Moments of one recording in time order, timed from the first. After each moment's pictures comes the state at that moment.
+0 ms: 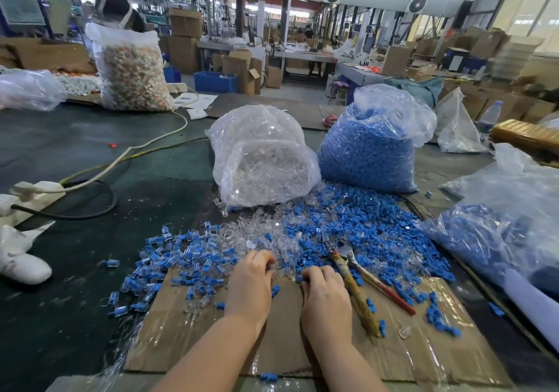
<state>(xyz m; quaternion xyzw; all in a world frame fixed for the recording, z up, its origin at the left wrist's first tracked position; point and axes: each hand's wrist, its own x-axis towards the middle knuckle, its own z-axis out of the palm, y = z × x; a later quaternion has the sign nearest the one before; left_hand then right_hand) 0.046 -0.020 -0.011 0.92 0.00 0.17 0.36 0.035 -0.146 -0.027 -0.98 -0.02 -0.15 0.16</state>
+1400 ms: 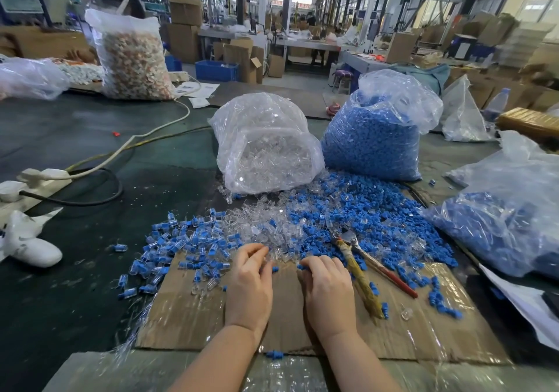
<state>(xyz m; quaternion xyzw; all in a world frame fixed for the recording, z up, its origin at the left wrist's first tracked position) 0.015 -0.021 -0.015 0.85 0.03 0.24 0.46 0.019 -0.144 -0.020 -0.94 -0.08 -0.23 0.22</state>
